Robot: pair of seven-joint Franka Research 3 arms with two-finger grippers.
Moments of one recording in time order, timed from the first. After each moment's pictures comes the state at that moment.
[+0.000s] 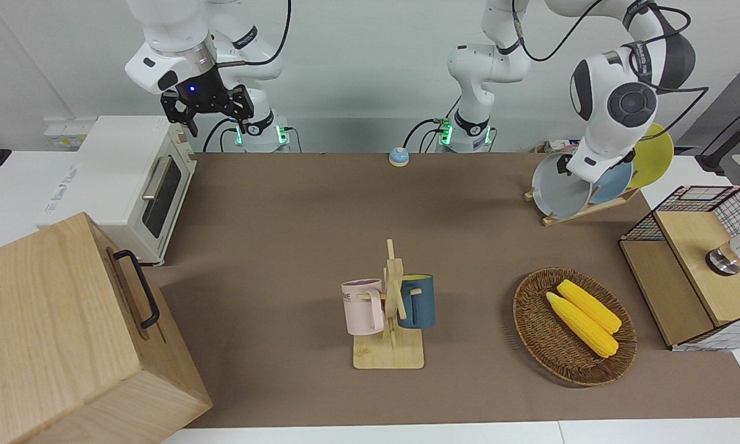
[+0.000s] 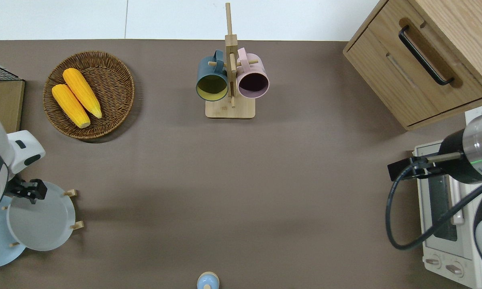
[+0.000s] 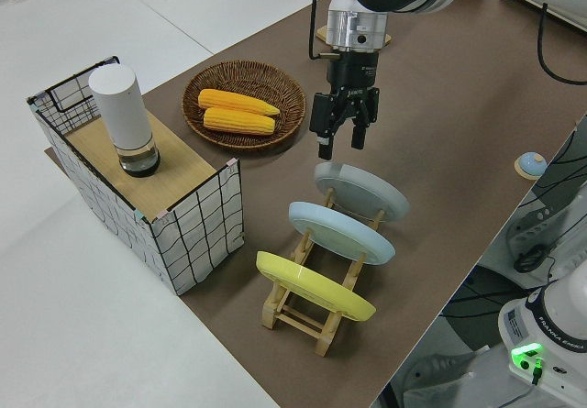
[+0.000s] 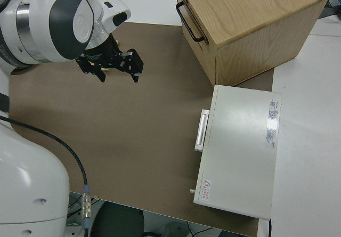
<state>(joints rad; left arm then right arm) -0.12 0.03 0.20 -1.94 0.43 1.62 0.05 -0.09 -0.02 0.23 -1.50 0.00 1.36 0.06</state>
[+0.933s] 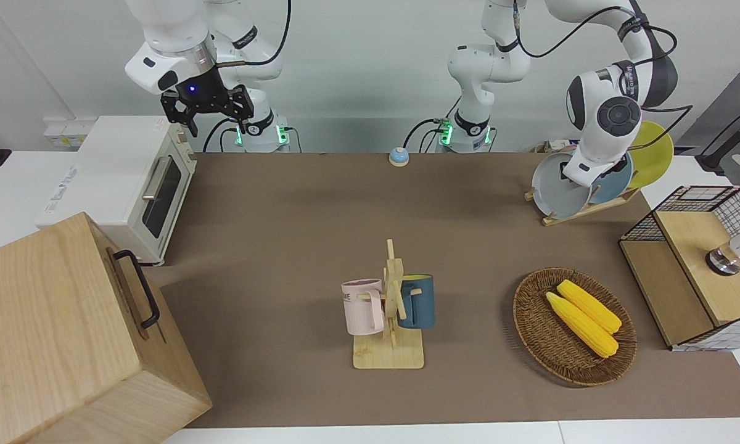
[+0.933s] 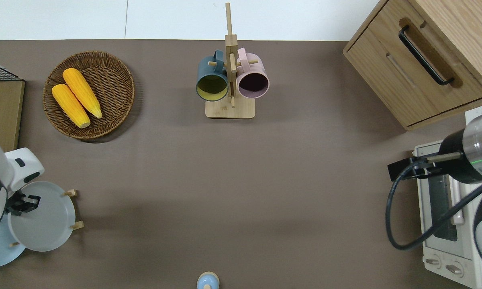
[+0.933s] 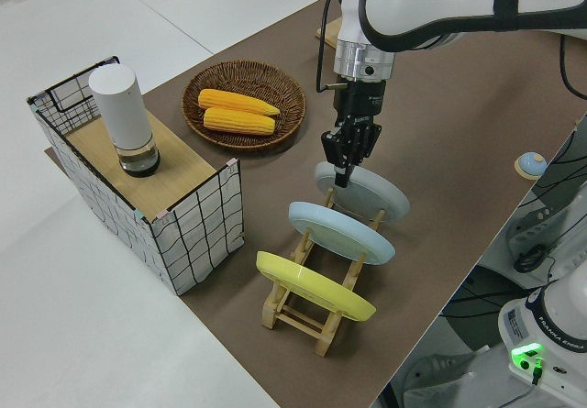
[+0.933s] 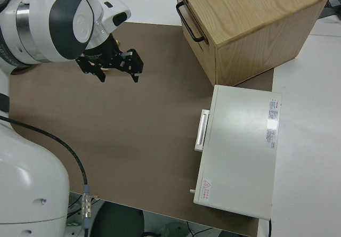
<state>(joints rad) -0.12 -0.05 0.23 -2.10 0.46 1.73 0.05 -0.09 -0.02 0.23 -1.50 0.00 1.36 0.06</state>
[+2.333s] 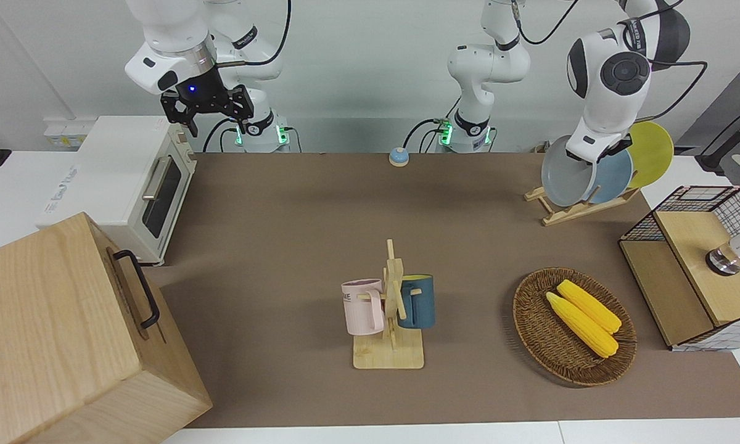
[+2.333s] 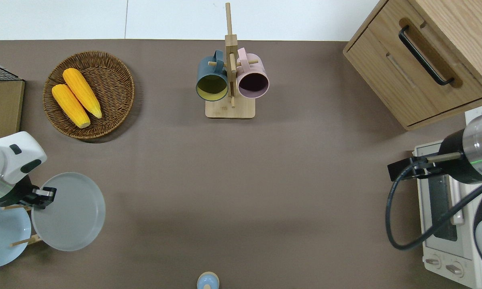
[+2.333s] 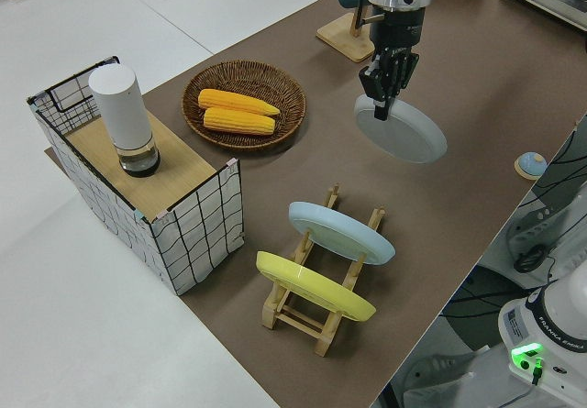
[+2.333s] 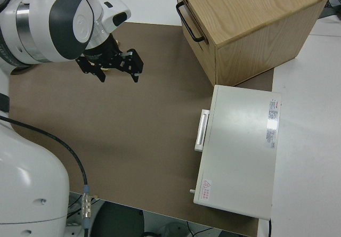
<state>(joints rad) -0.13 -0.10 0.13 -1.92 0.17 1.54 0.05 -0.09 -0.02 0.23 -1.50 0.00 1.36 0.06</state>
